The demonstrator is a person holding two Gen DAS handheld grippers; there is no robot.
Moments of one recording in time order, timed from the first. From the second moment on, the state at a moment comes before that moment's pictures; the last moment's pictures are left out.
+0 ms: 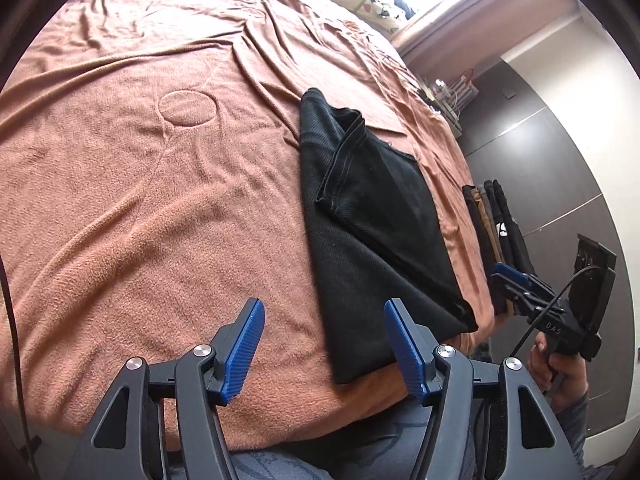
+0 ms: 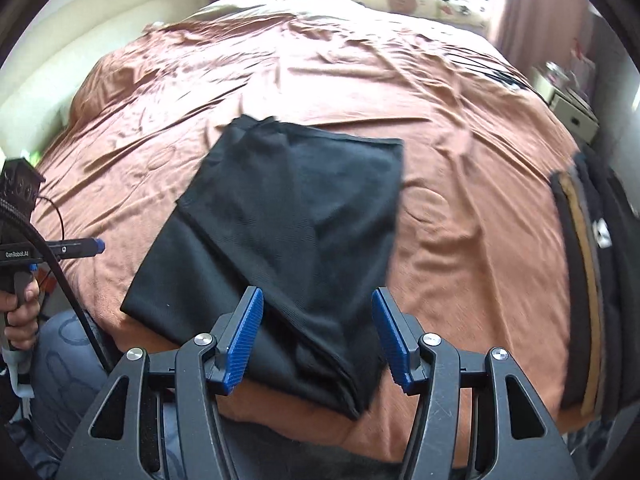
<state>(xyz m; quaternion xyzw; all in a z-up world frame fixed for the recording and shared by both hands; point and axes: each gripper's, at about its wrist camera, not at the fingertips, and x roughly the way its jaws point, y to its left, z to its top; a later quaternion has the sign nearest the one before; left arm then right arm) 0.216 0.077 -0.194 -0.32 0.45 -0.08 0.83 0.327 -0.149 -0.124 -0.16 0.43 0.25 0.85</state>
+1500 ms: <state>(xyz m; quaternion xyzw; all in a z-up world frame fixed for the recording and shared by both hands) 0.239 0.089 -0.208 -0.37 0.44 -0.02 0.82 0.413 -0.039 -0.170 -0.20 0.42 0.35 0.81</state>
